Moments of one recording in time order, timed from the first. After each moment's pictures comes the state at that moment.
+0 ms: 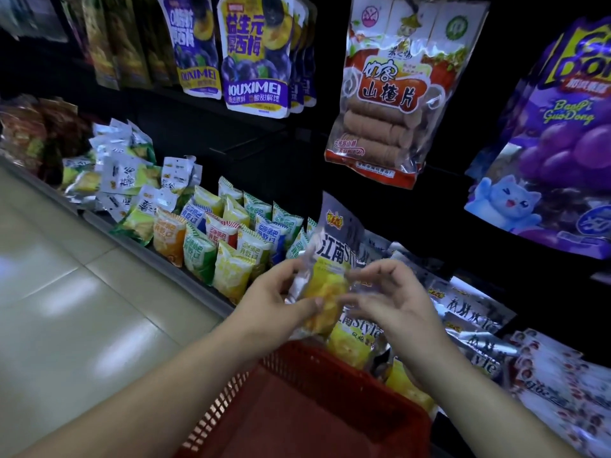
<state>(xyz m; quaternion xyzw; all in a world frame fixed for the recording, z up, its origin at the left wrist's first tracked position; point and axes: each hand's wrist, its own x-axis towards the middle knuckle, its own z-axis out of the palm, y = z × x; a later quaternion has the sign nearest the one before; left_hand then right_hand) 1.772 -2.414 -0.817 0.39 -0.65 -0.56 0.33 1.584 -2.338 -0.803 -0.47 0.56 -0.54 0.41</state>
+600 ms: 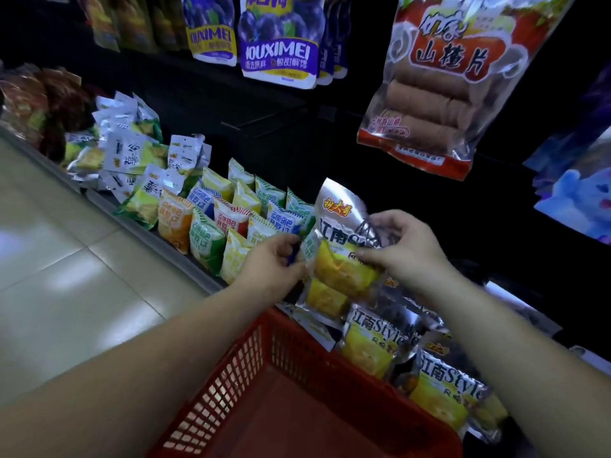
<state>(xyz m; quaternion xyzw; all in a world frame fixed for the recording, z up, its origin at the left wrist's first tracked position) 1.776 -2.518 -0.869 0.53 -0.65 -0.46 0.31 1.557 -2.471 -0.828 -0.52 0.66 -0.45 0.29</state>
